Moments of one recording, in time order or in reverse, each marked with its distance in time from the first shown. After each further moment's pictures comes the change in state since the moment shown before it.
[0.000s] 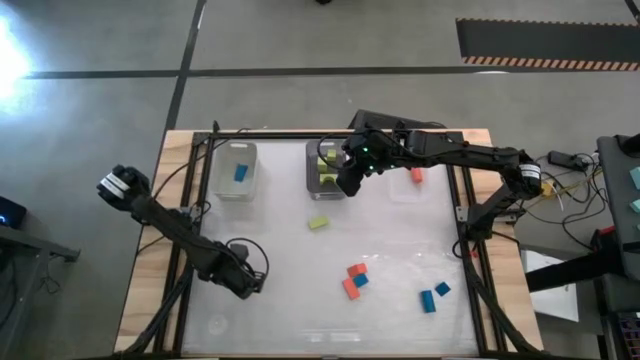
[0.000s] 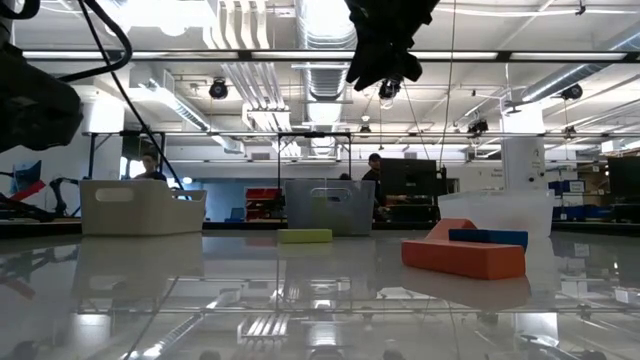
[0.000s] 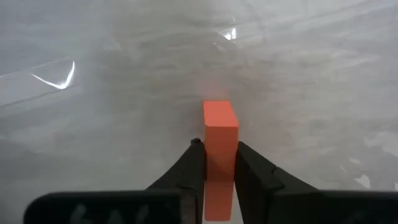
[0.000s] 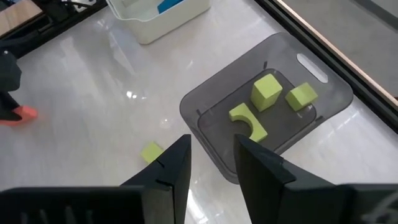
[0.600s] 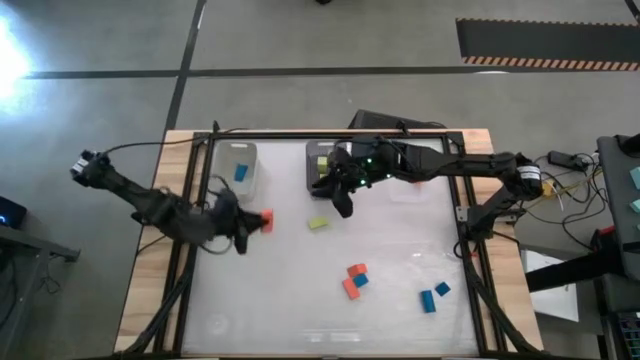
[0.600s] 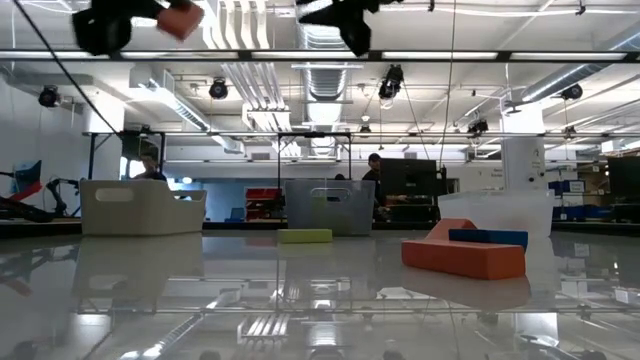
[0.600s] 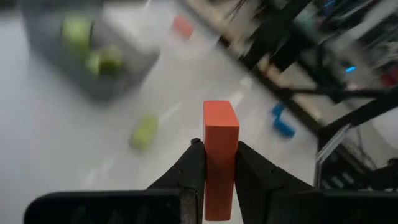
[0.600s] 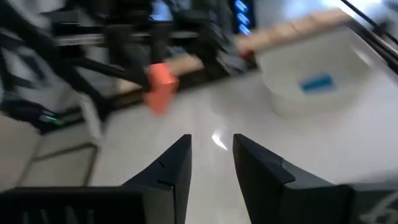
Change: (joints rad) left arm 0.143 -0.561 0.049 0.210 -0.743 0.985; right arm 0.096 -0.002 -0.069 0.456 -0.312 -0.082
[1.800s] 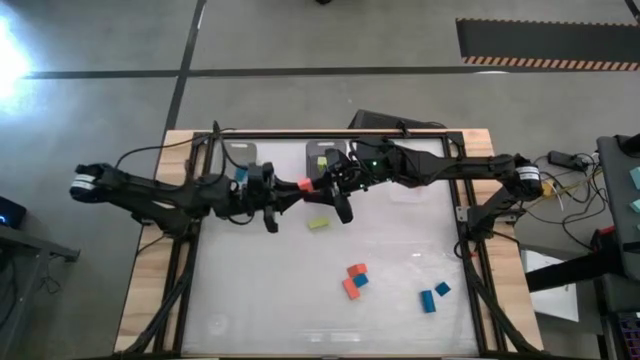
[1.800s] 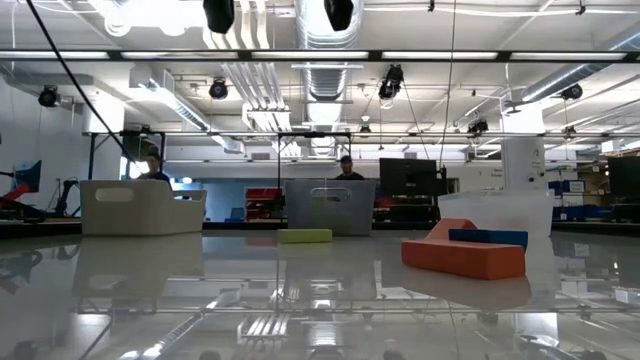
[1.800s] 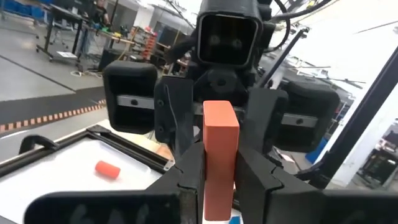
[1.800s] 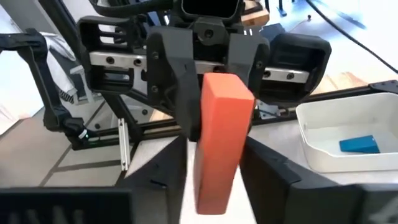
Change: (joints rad) left arm 0.378 0.220 -0.020 0.919 0.381 0.608; right arm 0.040 0.006 -0.010 0.229 -0.071 -0.036
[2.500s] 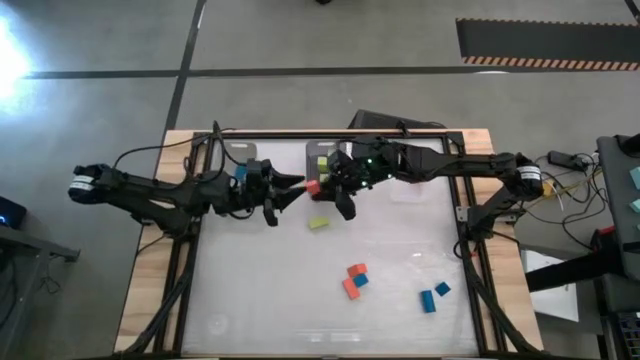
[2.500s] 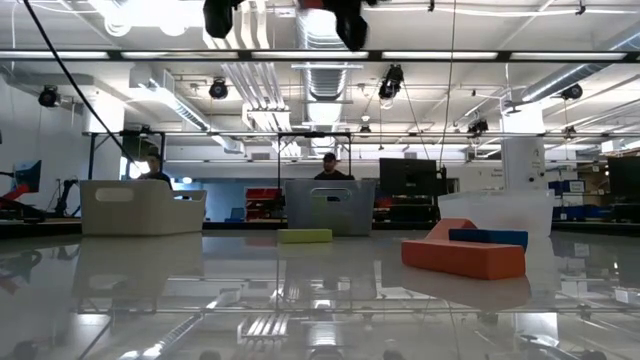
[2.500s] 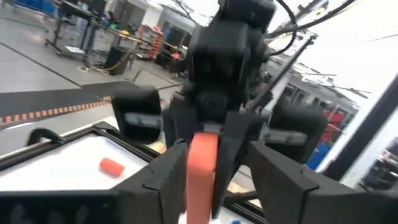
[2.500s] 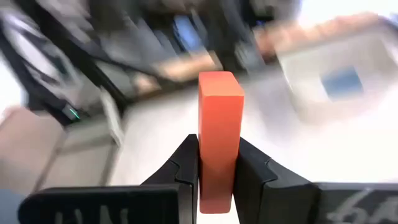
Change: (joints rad) left arm 0.021 -0.016 -0.003 -0.010 -0.007 -0.044; right arm -0.042 -0.003 0.001 -0.187 -0.004 0.047
